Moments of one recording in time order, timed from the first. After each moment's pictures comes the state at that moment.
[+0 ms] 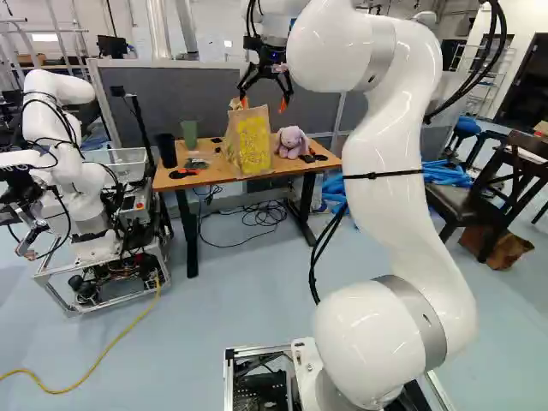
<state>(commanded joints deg) 8.2 -31.6 -115.9 4.2 -69.6 4.9</state>
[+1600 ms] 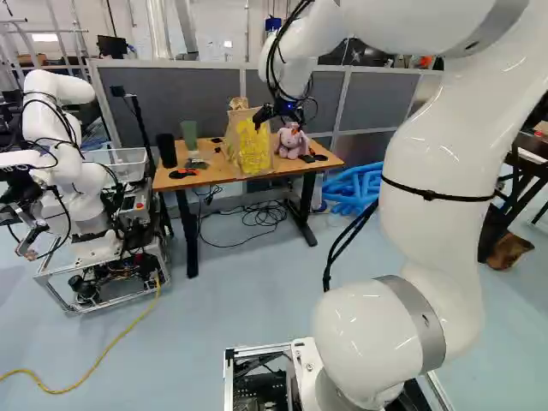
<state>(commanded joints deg) 4.8 -11.5 -69.0 2.4 -19.0 2.8</state>
